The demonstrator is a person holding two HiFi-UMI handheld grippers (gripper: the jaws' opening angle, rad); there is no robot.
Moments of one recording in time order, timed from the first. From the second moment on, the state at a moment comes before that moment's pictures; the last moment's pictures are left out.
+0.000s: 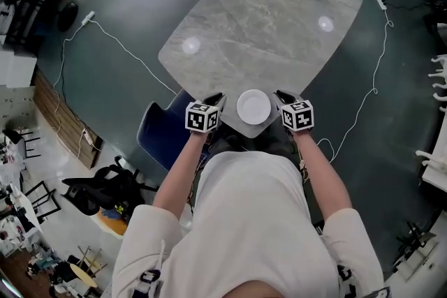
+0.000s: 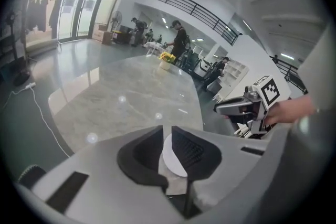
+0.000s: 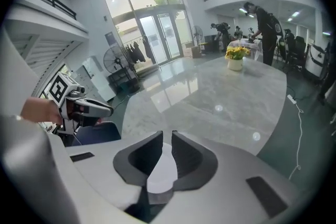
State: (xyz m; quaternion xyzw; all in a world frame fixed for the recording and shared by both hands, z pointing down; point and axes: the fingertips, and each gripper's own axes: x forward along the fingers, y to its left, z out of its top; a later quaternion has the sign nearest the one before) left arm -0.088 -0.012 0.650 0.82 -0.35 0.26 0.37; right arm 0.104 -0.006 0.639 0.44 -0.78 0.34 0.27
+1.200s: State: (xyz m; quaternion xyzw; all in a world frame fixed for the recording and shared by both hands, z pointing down) left arm -0.077 -0.001 0.431 0.90 -0.37 0.13 0.21; right arm 0.145 0.020 0.413 0.48 -0.85 0.16 0.15
